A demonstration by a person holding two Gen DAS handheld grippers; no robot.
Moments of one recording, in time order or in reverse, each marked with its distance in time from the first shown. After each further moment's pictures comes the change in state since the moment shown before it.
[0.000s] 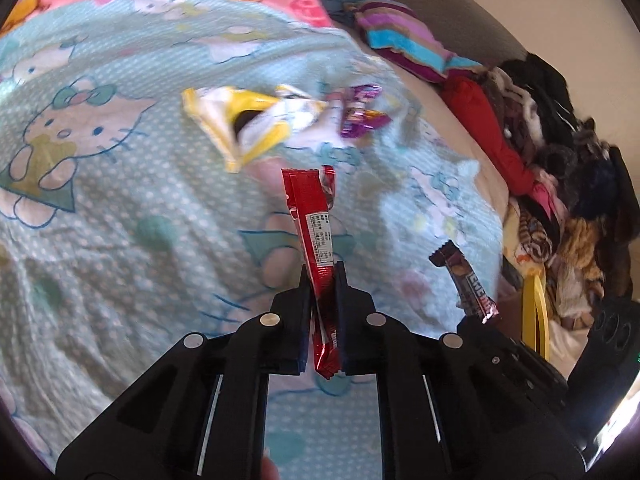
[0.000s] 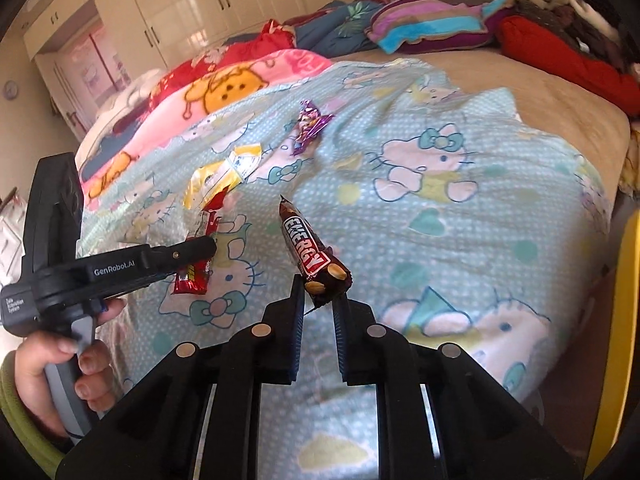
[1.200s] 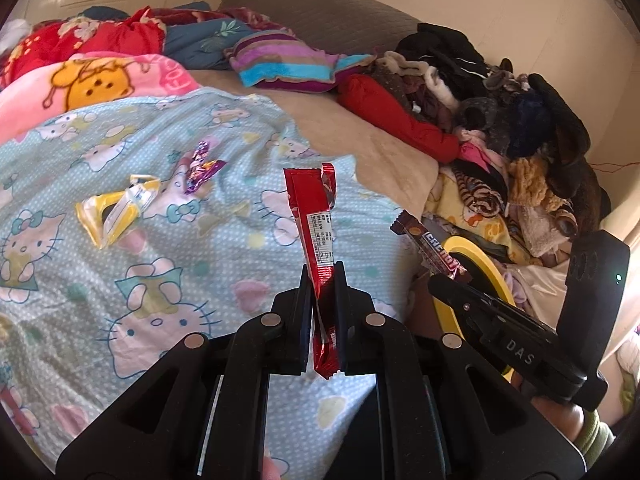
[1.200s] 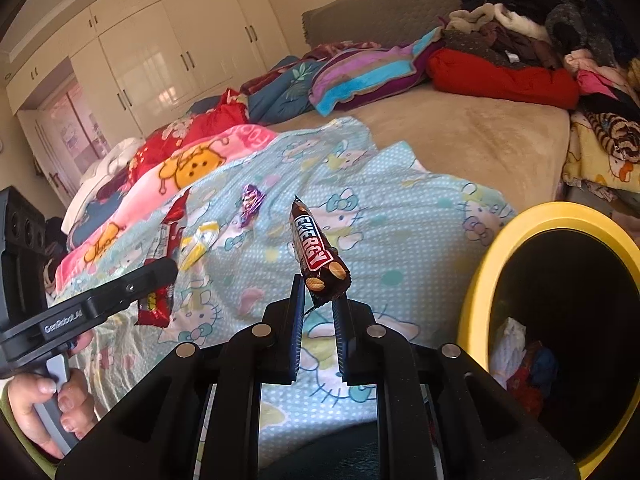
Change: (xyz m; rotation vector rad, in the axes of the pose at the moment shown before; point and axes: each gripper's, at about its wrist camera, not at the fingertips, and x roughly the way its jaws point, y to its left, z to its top) left arm -0.046 -0.129 -0.022 0.314 -0.106 -0.110; right arm -0.100 -0.063 0.002 0.128 -0.189 -0.075
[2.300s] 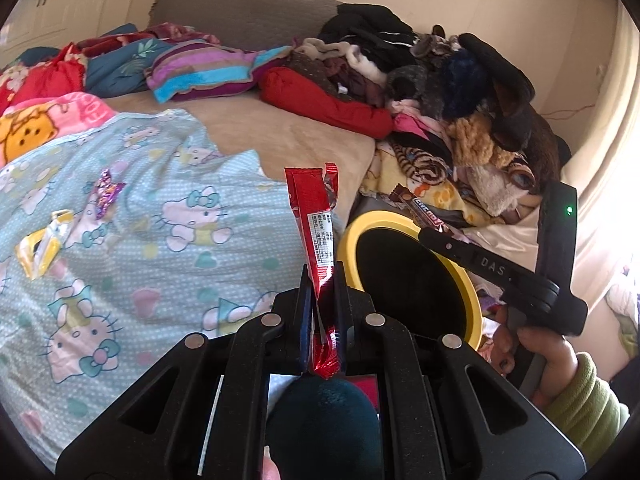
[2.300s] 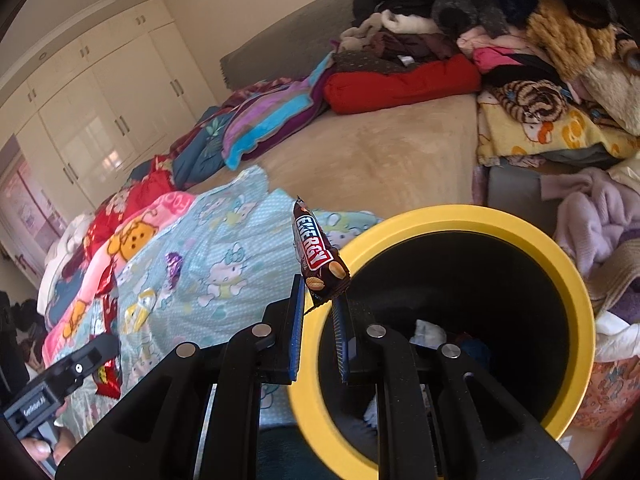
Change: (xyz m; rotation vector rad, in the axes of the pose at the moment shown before) left arm 0.008 -0.092 -0.015 0.186 0.024 -0.134; right arm -0.071 -0.111 0.000 0.237 -0.124 -0.161
